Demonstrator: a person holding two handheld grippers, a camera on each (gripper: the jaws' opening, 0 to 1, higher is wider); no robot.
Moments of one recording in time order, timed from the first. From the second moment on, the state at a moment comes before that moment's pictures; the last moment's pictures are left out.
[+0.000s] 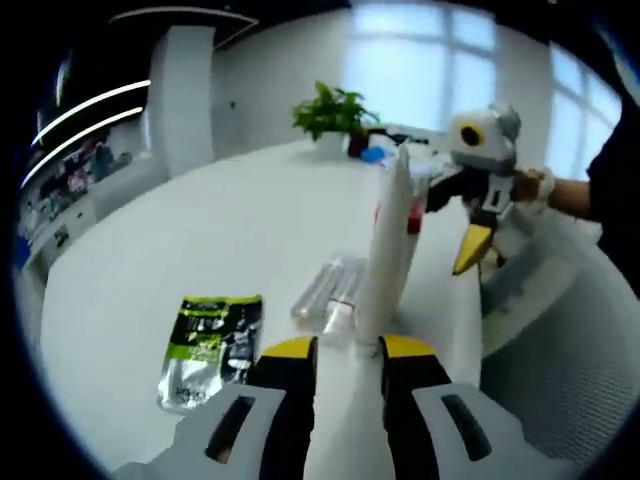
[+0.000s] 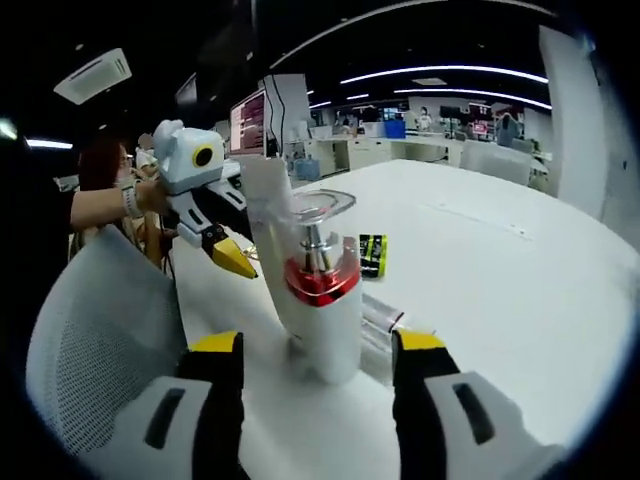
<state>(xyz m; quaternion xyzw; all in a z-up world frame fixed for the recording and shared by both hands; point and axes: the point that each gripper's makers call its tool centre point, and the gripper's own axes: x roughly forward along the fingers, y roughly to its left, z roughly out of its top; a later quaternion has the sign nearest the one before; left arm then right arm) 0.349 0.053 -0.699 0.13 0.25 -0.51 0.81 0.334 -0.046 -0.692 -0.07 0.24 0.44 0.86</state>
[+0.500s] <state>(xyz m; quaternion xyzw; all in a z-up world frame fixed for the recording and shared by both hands) 0.319 0.063 -0.686 0.10 0.27 -0.52 0.80 0.322 -0.041 -0.677 -0.09 0.23 0.45 0.86</state>
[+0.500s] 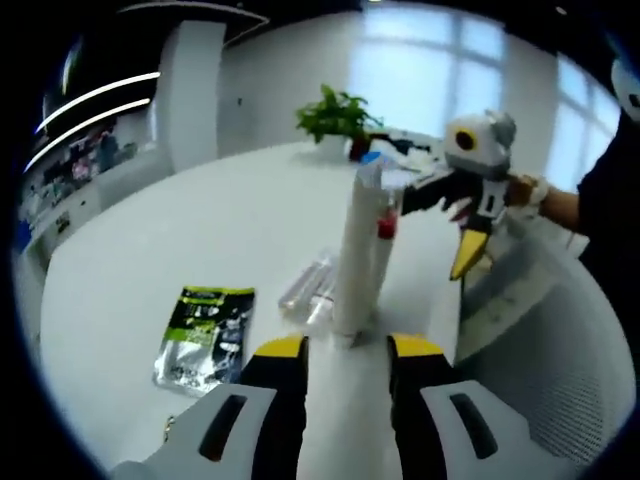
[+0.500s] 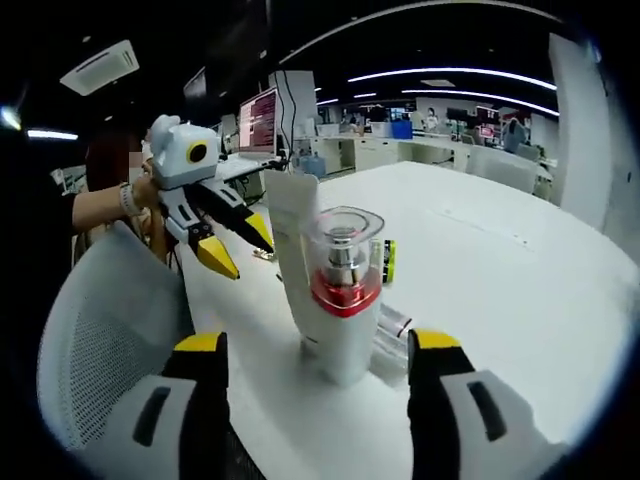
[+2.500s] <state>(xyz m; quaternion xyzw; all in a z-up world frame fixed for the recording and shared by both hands) 0.320 0.101 -0.656 0.06 0.25 -0.42 0.87 0.329 -0.059 -0.656 -0.14 0.23 0.40 0.88</state>
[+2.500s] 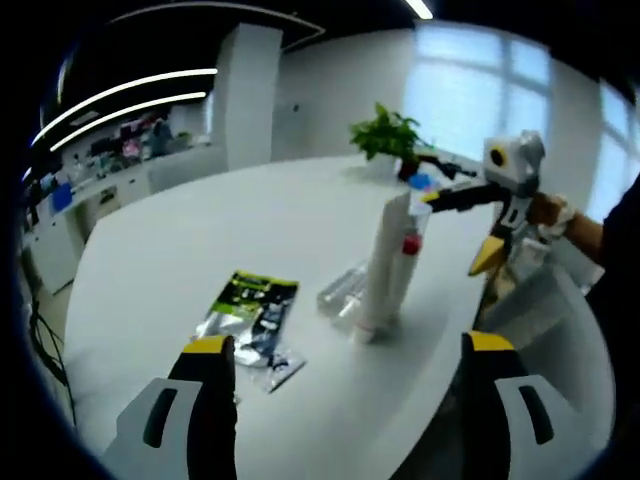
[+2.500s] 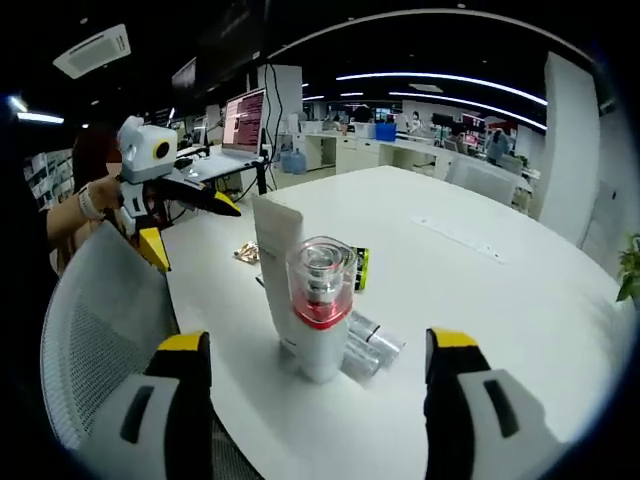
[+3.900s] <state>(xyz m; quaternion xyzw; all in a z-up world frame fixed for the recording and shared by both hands) 0.327 0.110 -0.675 0.11 0.26 -0.42 0.86 0.348 -0.075 -0.690 -0.22 0.29 0.44 0.82</state>
